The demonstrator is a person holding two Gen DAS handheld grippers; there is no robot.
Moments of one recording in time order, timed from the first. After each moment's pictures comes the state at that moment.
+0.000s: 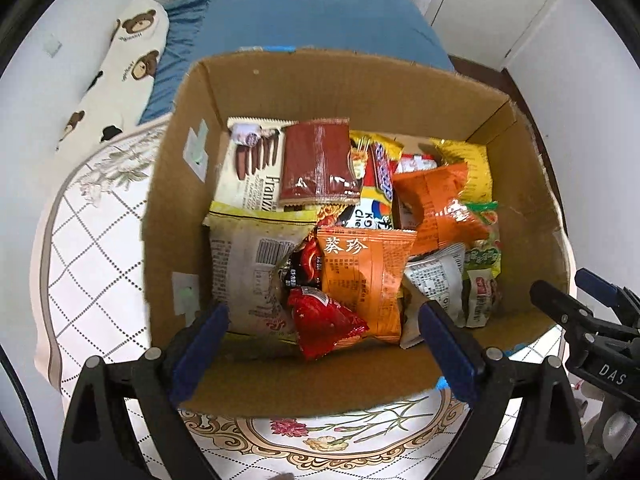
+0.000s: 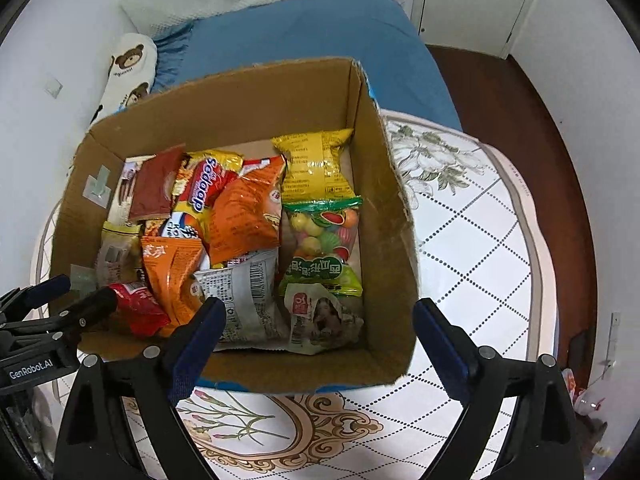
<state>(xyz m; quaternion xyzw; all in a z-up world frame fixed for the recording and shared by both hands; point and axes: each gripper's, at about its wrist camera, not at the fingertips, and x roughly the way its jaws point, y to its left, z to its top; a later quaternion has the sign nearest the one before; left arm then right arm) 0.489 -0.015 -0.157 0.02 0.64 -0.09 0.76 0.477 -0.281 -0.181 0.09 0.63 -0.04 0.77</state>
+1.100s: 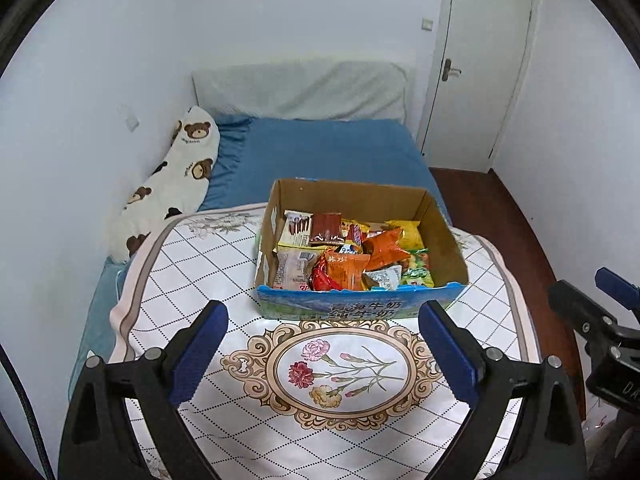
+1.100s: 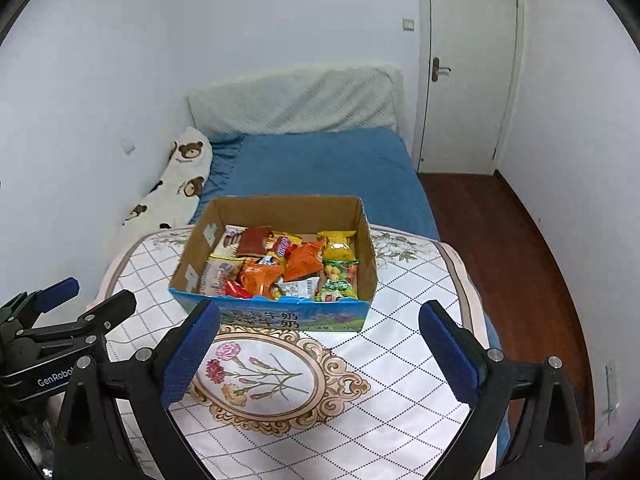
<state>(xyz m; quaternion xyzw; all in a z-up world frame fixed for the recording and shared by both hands) 0.277 0.015 0.022 0.01 0.43 -0.07 0.90 0.258 -0.246 0.038 0.05 0.42 -0.01 0.91</state>
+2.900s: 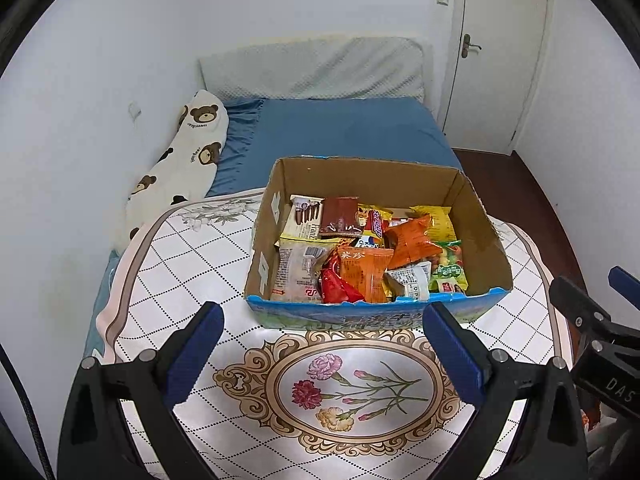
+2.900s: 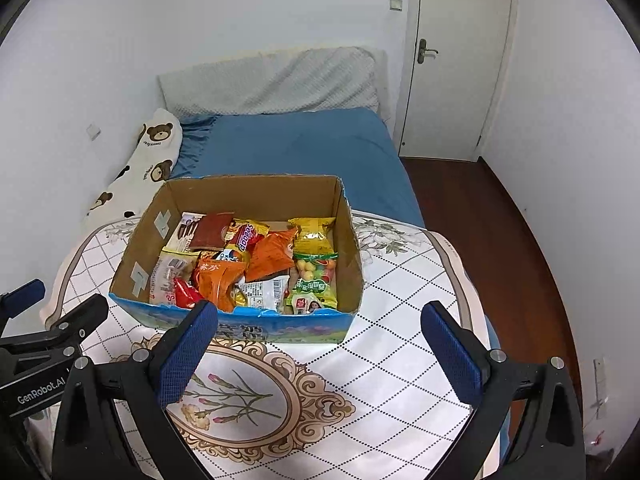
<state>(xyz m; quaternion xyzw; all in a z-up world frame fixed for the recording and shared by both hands) 0.341 -0.007 -0.041 0.03 0.46 -0.03 0.89 0.330 -0.258 -0.042 0.03 0.45 -0.06 0.89</state>
